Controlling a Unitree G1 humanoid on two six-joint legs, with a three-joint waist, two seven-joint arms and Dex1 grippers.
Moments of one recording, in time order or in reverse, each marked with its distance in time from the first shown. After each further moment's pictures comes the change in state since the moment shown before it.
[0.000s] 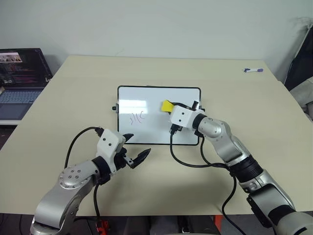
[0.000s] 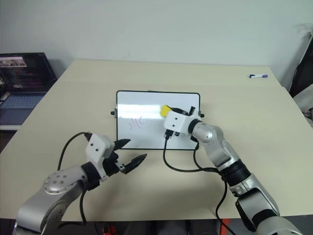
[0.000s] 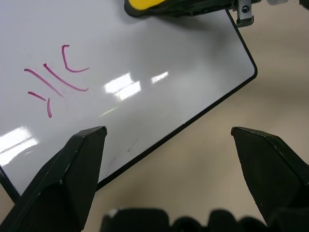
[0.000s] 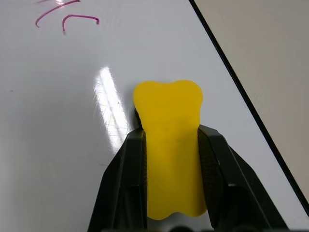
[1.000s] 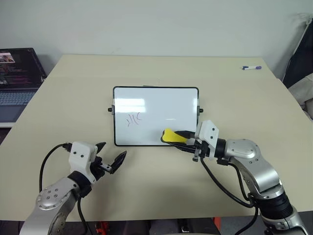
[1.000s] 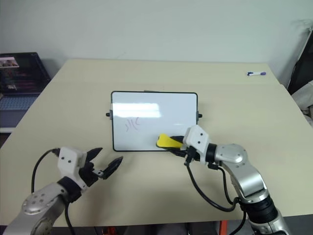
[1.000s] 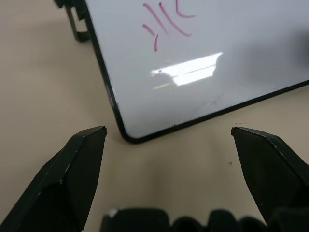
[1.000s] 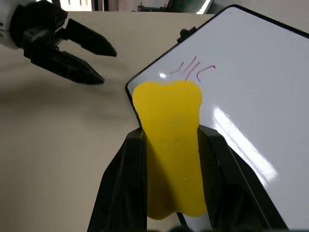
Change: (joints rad) left arm 0.228 -0.092 0.205 0.057 0.009 -0.134 0.070; right arm 0.356 -0.068 -0.189 -0.536 0.565 0.314 0.373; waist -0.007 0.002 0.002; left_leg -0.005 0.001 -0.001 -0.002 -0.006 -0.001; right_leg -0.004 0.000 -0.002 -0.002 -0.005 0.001
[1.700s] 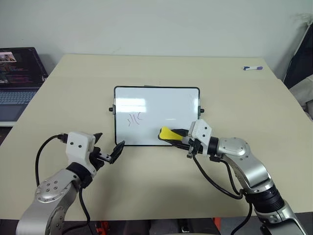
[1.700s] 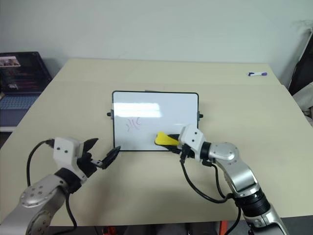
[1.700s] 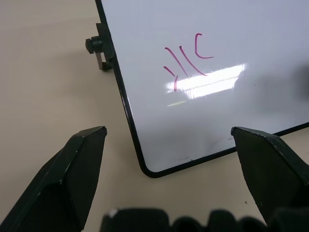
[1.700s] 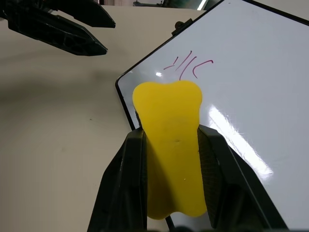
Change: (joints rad) left arm -0.106 0.003 0.015 -0.085 -0.028 0.132 0.094; right arm -0.048 0.009 0.042 0.135 -0.041 -0.100 -0.046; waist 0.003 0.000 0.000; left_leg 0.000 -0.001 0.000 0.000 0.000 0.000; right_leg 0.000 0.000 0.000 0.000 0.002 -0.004
